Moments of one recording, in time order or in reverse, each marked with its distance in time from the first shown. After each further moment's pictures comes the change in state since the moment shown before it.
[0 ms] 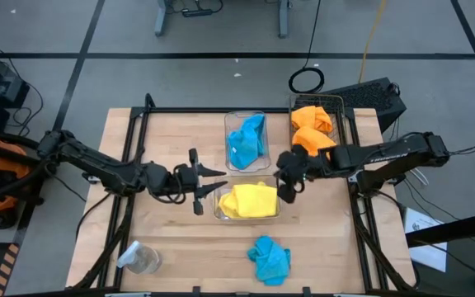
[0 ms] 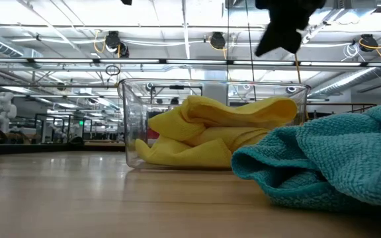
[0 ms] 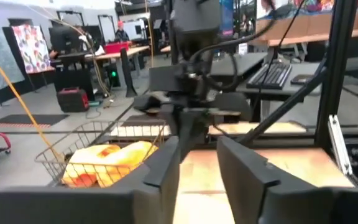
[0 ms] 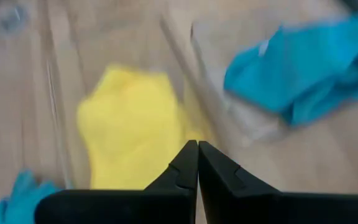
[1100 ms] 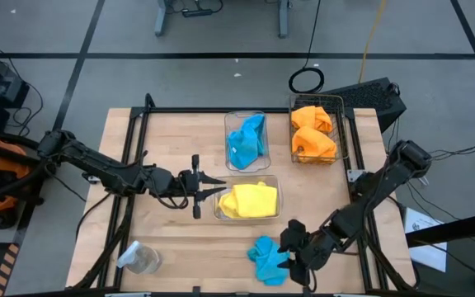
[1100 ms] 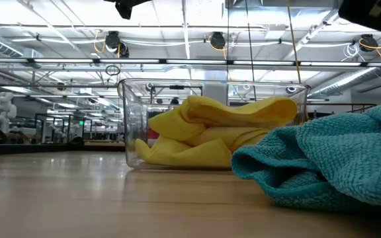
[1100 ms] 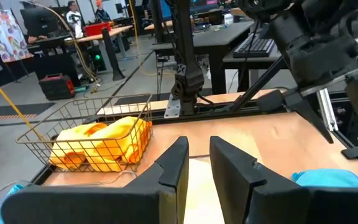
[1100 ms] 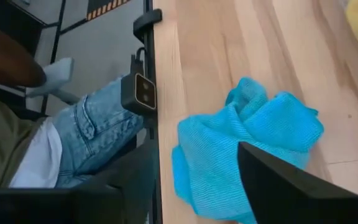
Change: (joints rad) left arm 0.000 0.003 -0.062 -0.050 0.059 0.004; right arm 0.612 0.279 0.000 0.349 -0.011 0.480
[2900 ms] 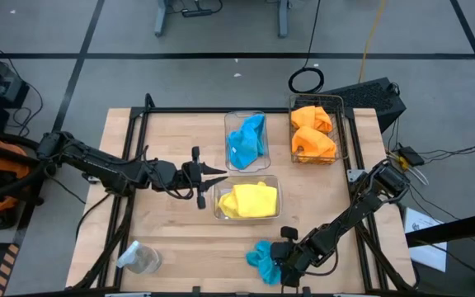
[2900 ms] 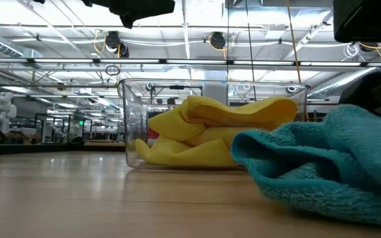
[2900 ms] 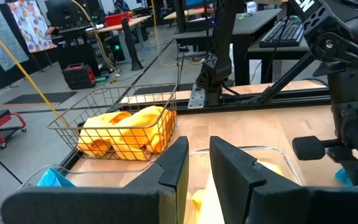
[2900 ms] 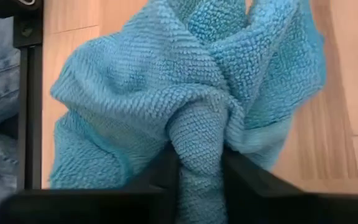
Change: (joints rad) left arm 0.085 0.000 0.000 -0.030 -0.004 0.006; right arm 0.001 0.347 0.003 -0.013 -0.049 -0.081
